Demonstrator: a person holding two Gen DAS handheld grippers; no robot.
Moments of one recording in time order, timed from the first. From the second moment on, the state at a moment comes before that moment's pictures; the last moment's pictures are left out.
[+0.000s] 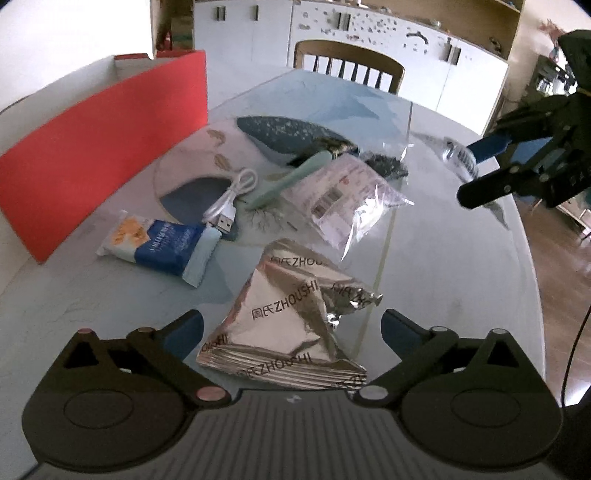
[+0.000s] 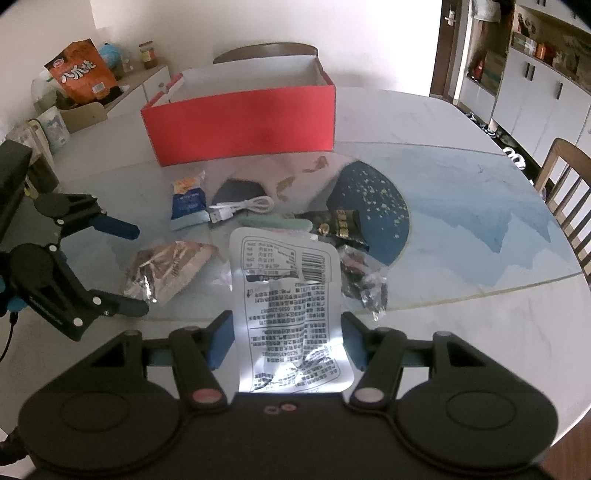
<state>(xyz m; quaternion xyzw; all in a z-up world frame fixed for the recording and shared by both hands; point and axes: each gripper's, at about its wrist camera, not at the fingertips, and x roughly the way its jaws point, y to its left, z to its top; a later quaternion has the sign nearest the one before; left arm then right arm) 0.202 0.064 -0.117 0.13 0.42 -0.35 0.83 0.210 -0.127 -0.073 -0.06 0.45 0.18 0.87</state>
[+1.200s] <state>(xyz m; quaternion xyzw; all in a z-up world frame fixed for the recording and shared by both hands) 0.203 0.070 -0.073 0.11 0.39 -0.26 0.88 0.243 -0.119 -0.048 -0.08 0.43 0.20 0.88</state>
